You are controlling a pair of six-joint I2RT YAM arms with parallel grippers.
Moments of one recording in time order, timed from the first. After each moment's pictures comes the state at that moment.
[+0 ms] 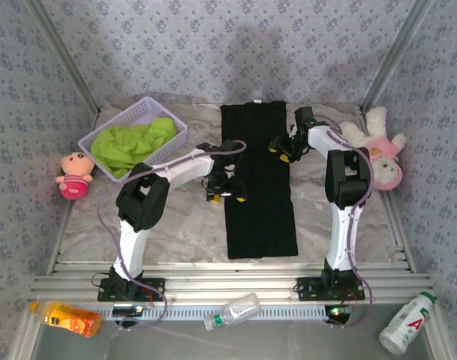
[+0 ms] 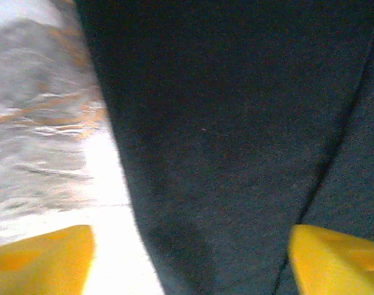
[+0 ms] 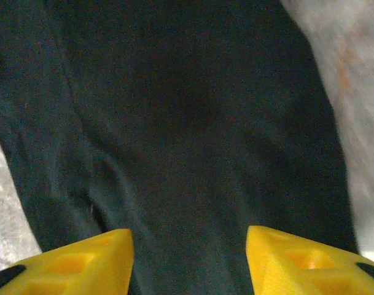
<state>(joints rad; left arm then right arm) -0.71 2.06 1.59 -0.96 0.27 -0.62 0.12 2.11 1.61 -0.66 -0.41 0.59</state>
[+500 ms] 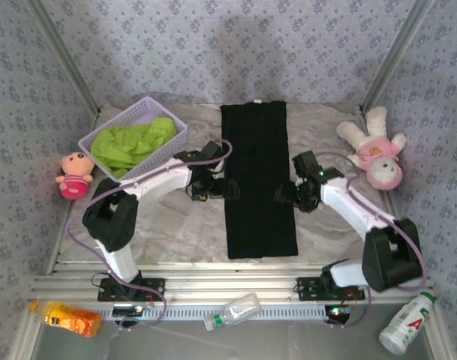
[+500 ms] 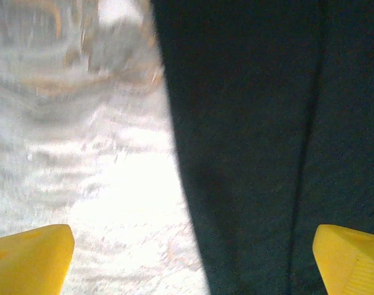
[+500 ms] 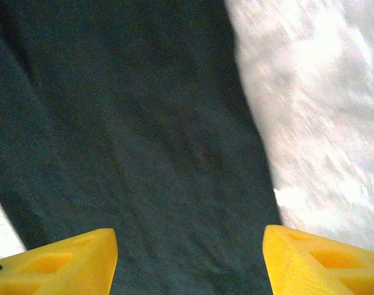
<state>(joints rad) -0.71 1.75 1.27 -0.78 0.19 -0.61 0.34 1.31 0.86 -0.81 -0.13 0.65</state>
